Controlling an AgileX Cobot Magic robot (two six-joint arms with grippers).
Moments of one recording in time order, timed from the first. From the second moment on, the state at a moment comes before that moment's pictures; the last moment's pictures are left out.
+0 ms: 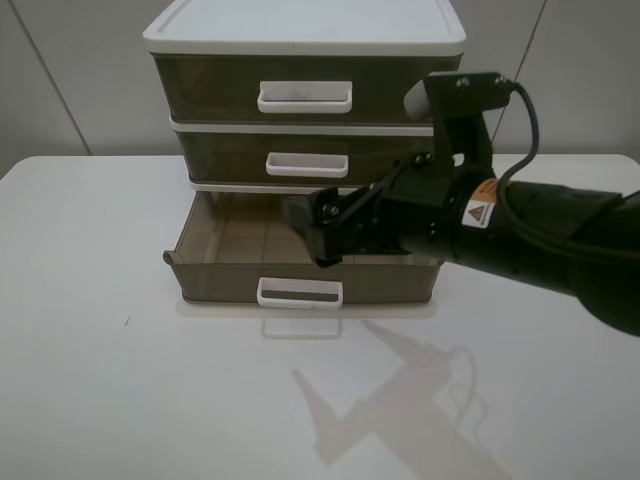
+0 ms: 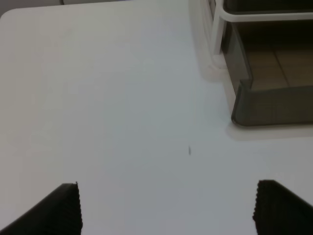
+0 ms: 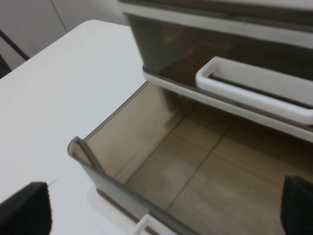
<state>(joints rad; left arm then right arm) 0.04 0.00 -0.50 -0.08 1.06 0.11 0.87 1.45 -0.52 0.28 -0.43 -0.02</state>
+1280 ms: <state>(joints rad) 0.04 0.00 -0.50 -0.08 1.06 0.11 1.05 1.98 -0.50 0.61 -1.04 -0.08</state>
